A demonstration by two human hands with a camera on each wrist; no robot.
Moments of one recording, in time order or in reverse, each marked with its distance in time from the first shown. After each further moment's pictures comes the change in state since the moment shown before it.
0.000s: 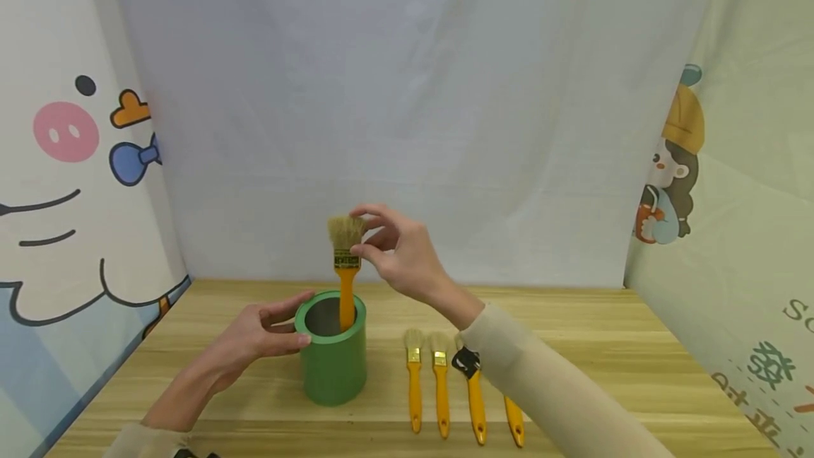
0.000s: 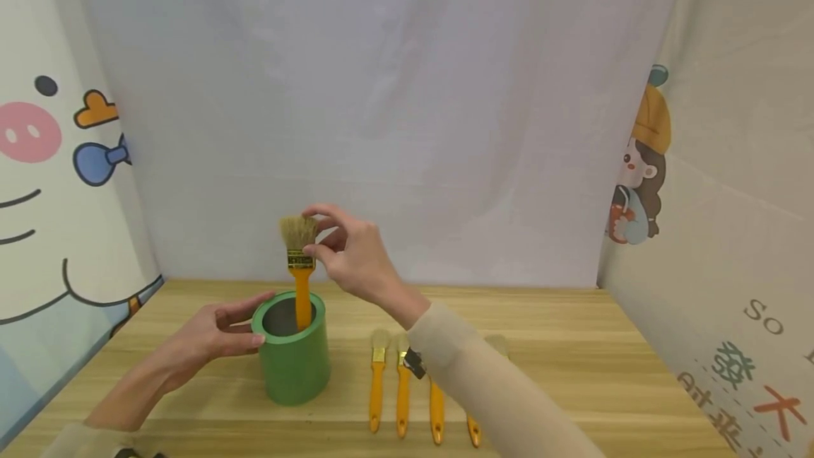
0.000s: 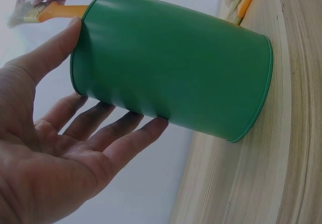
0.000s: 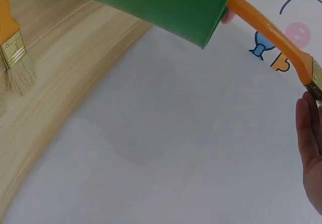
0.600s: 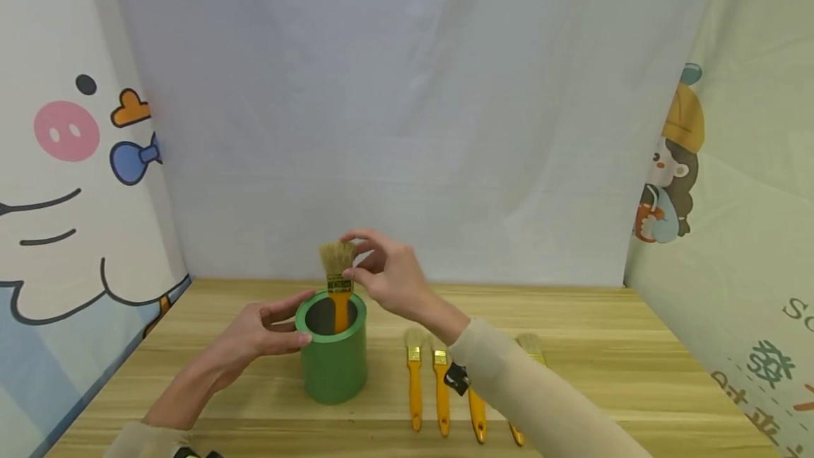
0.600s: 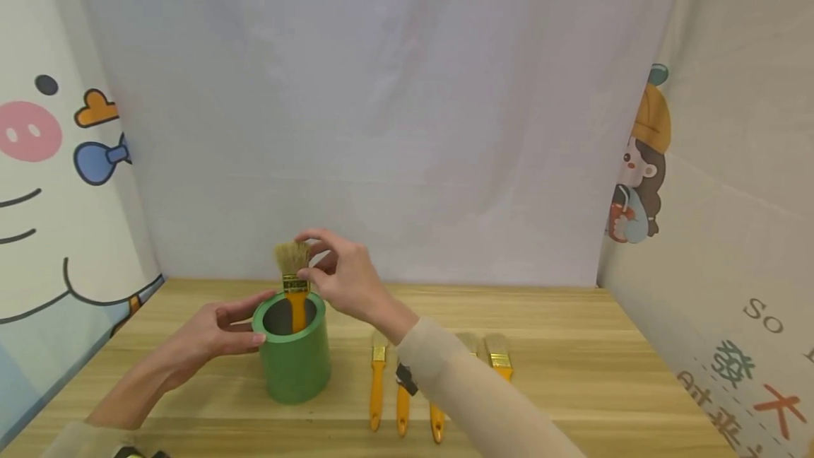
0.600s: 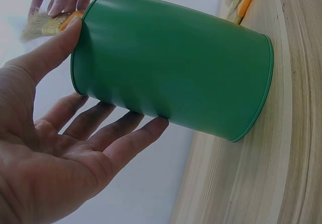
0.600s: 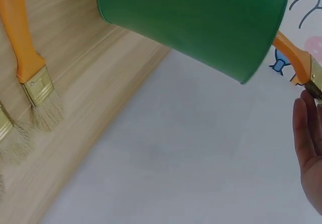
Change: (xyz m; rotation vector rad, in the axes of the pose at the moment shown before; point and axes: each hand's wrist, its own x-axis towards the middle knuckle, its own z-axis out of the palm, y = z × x) left_hand 0.000 -0.002 -0.001 0.004 -0.011 0.017; right_hand -0.019 0.019 0.026 0.012 -0.045 0.088
